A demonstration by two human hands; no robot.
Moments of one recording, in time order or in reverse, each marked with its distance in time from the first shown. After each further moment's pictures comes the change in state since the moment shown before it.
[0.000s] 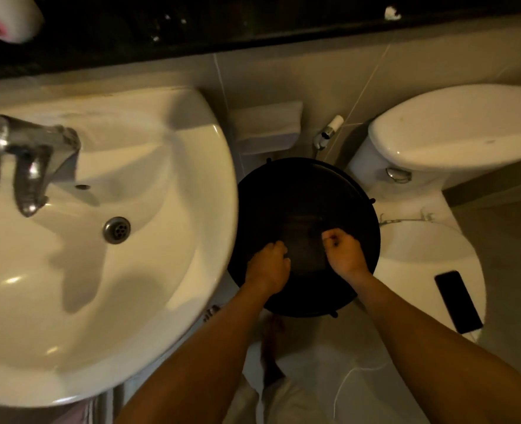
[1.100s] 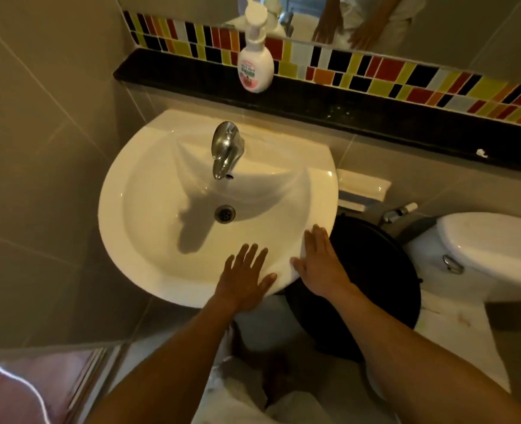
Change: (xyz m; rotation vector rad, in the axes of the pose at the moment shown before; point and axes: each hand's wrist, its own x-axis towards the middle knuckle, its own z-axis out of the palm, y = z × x) left_hand -0.174 -0.126 -0.094 0.186 0.329 -0.089; right_hand -0.146 -0.175 0.081 -0.885 -0.198 -0.677
